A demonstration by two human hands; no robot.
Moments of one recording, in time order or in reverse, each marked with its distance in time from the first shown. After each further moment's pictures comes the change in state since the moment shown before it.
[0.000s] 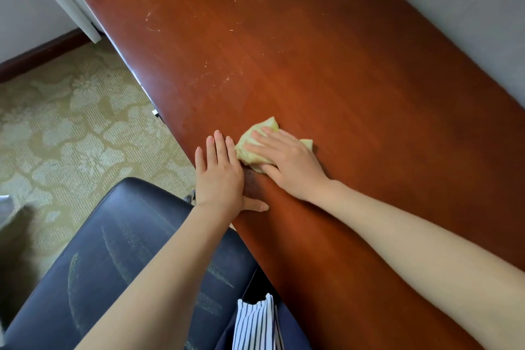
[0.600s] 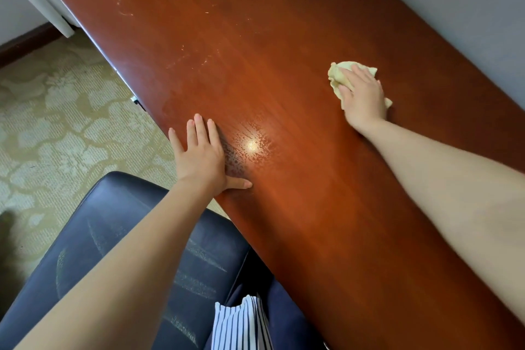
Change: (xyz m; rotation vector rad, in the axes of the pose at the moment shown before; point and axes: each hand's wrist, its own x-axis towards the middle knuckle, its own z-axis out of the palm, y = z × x) left_hand -0.002 -0.002 -0.001 0.048 -0.008 -0.012; right_hand -0.029 0.137 -0.058 -0.108 0.304 0.724
